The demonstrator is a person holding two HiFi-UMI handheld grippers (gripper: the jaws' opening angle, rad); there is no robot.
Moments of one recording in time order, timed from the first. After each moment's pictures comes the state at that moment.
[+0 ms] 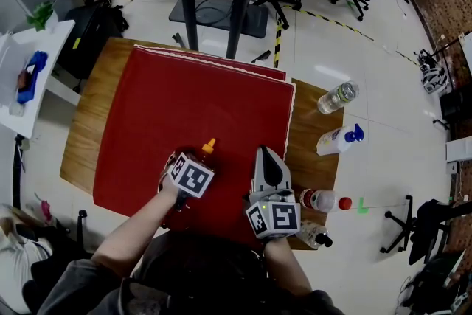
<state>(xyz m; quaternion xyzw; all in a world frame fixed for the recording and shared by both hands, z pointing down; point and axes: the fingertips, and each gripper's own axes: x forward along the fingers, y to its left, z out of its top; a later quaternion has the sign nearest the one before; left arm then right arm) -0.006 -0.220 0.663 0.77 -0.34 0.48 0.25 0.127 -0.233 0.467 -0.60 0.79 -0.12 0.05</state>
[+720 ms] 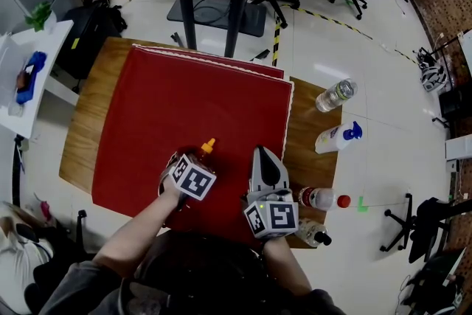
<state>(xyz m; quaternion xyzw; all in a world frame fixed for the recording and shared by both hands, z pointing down) 0.002 -0.216 0.662 0.78 -0.34 0.48 0.22 0.126 -0.227 0.472 -0.60 0.79 -0.12 0.04</state>
